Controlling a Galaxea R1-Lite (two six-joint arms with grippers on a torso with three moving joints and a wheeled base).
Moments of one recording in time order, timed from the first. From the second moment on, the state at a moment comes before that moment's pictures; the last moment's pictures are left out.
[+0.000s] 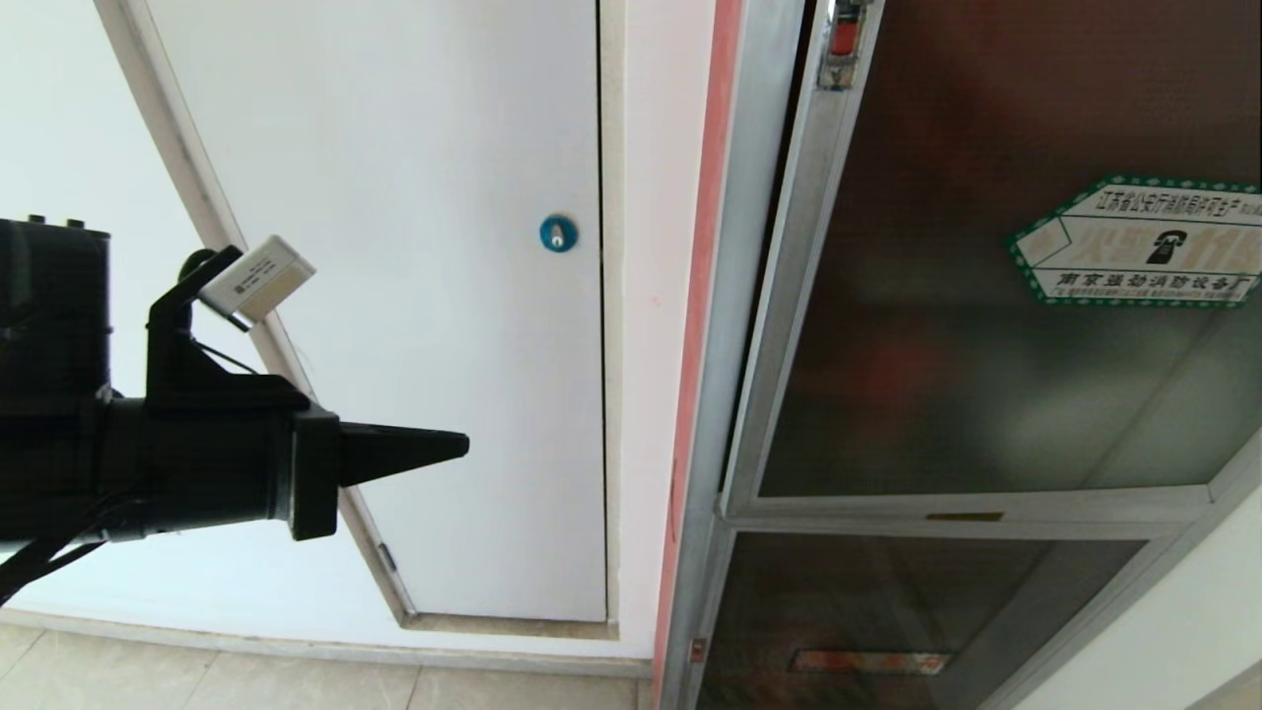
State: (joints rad) left arm -0.35 1.32 -0.89 -0.09 -0.60 -0.15; right arm 0.00 0.00 -0.01 0.04 0.00 -0.02
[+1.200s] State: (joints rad) left arm -0.57 1.76 -1.45 -0.09 -0.55 -0.24; right arm 0.00 0.00 -0.01 0.04 0.00 -0.01
